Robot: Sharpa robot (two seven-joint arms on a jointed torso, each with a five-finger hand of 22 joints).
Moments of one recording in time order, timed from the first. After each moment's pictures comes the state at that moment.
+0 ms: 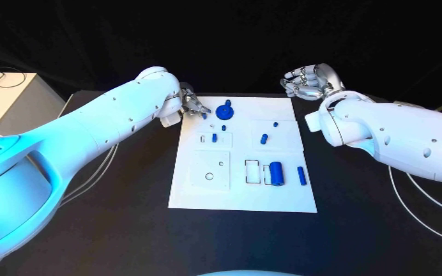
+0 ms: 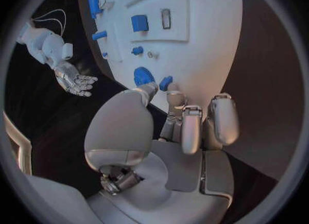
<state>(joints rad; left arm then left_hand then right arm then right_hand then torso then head) 1.26 -0.39 0.22 0.85 -1.13 0.23 -0.53 1.19 -0.15 0.38 0.29 0.20 0.82 0.08 0.70 0.78 1.15 0.01 1.18 0.78 1.47 -0.04 1.54 1.31 0.09 1.36 0.06 1.42 1.24 1.33 -0.74 -0.12 1.30 -0.56 -0.69 0.12 1.30 -0.25 0.36 0.26 0.52 0.83 0.21 0.25 0.25 1.02 0.17 0.27 0.06 1.10 0.13 0.09 0.36 0.17 1.05 0.23 0.07 0.11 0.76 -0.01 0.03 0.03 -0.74</state>
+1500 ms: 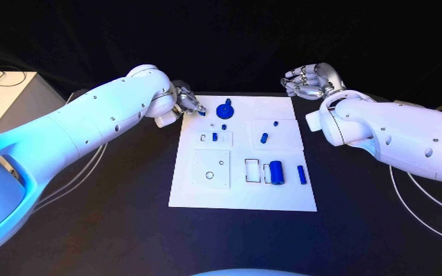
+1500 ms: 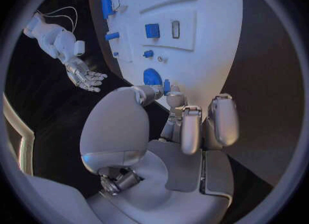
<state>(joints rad) 1.26 -0.50 0.21 1.00 -1.03 0.21 -0.52 1.21 -0.21 0.78 0.23 0.21 0.78 0.08 0.75 0.90 1.19 0.00 1.18 0.79 1.47 -0.05 1.55 1.31 0.08 1.36 0.06 1.43 1.26 1.33 -0.75 -0.12 1.31 -0.56 -0.69 0.12 1.30 -0.25 0.35 0.26 0.53 0.83 0.21 0.25 0.25 1.02 0.17 0.27 0.06 1.10 0.13 0.09 0.36 0.17 1.04 0.24 0.07 0.11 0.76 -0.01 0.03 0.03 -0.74</state>
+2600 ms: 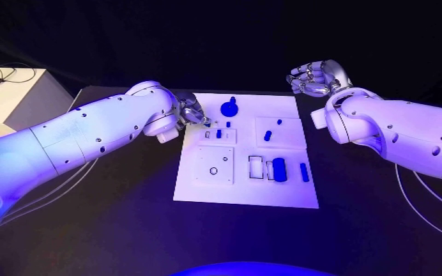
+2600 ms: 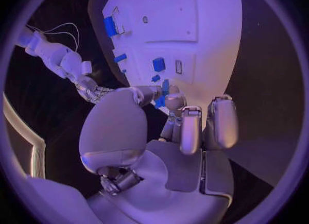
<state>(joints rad) 1.22 -0.63 0.11 1.28 -1.04 0.06 -0.52 1.17 -0.22 0.79 0.24 0.22 0.80 0.07 0.76 0.92 1.22 0.00 1.20 0.82 1.47 -0.05 1.55 1.31 0.08 1.38 0.05 1.44 1.29 1.32 -0.76 -0.12 1.31 -0.55 -0.69 0.12 1.30 -0.25 0.35 0.26 0.53 0.83 0.21 0.25 0.25 1.02 0.17 0.27 0.06 1.10 0.13 0.09 0.36 0.17 1.04 0.24 0.07 0.11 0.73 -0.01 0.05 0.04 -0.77</state>
